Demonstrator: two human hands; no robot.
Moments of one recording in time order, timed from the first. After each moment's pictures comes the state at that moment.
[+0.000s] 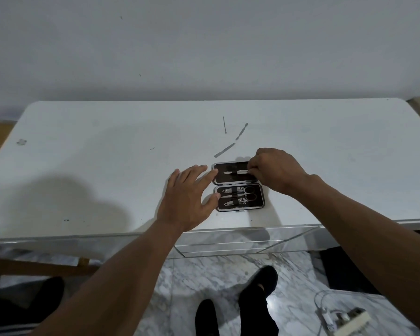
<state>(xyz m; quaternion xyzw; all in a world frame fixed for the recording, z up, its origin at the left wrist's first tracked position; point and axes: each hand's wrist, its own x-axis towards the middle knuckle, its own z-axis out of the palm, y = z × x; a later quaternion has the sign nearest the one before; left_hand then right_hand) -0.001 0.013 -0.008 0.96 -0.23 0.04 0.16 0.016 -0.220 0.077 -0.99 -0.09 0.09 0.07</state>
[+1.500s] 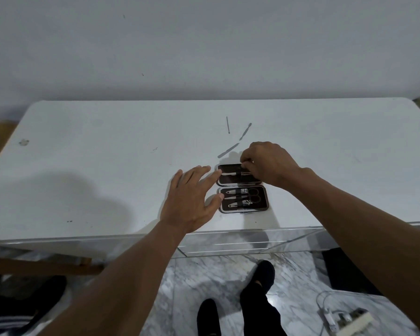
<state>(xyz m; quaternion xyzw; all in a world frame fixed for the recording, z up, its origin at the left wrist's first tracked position) 0.000 0.014 -0.007 0.96 -0.22 0.03 0.17 0.037 -0.203 0.075 -0.99 -0.09 0.08 0.08</state>
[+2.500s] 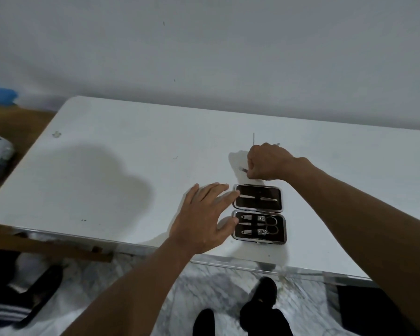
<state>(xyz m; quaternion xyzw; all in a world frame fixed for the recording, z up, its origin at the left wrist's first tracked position) 0.000 0.012 -0.001 0.96 -0.21 0.00 0.18 0.122 -0.174 0.073 -0.97 -0.12 0.21 0.05</state>
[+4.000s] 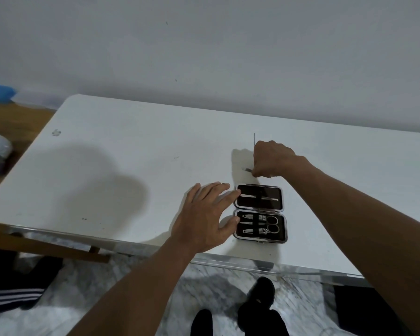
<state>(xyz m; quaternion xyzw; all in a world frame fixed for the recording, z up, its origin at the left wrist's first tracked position) 0.000 0.012 0.000 0.96 -0.20 0.02 0.20 0.119 -0.169 0.086 -0.97 -0.04 0.22 0.04</state>
